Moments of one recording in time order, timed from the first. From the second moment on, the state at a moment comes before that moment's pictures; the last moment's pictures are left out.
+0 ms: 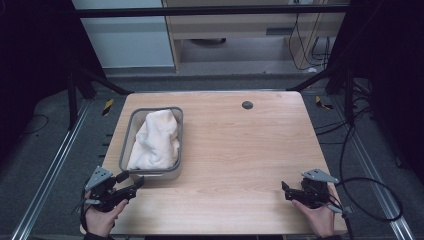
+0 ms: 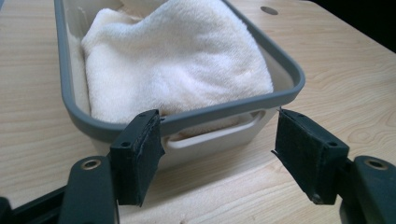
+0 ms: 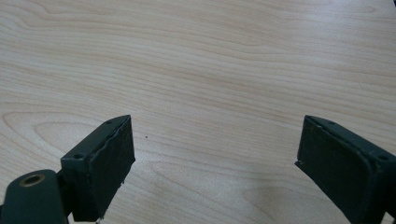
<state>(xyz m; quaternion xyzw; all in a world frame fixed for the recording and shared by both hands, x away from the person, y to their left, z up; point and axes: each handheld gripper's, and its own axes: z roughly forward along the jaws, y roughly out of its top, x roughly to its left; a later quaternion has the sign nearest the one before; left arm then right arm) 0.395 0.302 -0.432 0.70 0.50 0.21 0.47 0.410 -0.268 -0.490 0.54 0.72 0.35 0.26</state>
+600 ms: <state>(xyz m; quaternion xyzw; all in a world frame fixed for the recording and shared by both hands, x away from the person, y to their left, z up) 0.401 0.304 -0.412 0.69 0.50 0.22 0.47 0.413 -0.268 -0.491 0.54 0.72 0.34 0.26</state>
